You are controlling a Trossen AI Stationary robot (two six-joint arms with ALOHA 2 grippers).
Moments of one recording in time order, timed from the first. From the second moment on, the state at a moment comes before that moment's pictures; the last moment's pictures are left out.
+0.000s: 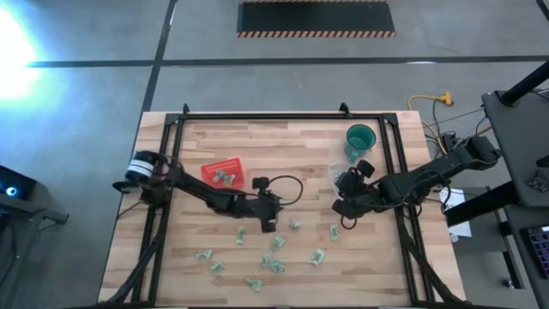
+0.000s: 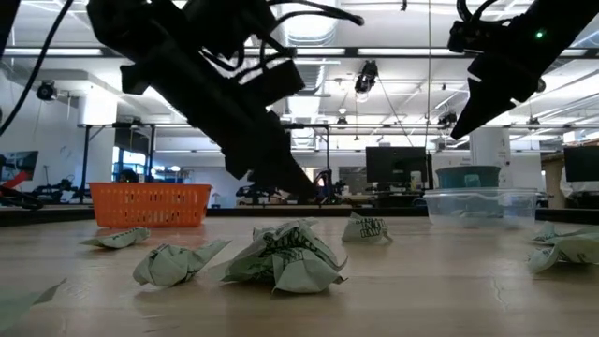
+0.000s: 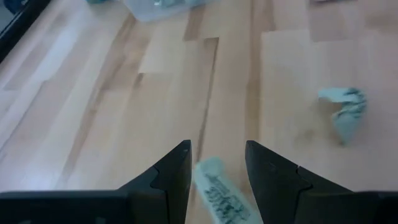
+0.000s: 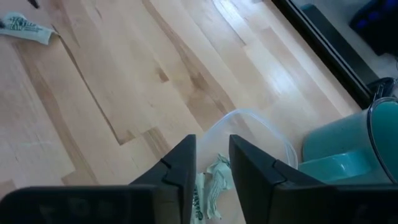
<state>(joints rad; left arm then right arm) -0.21 1.82 0.92 0.22 -0.45 -0.07 0.36 1.23 0.76 -0.77 0.74 0.76</state>
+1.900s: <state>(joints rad) -0.15 1.83 0.96 0.00 -0.25 -0.23 0.36 1.23 0.76 -0.74 0.73 0.75</state>
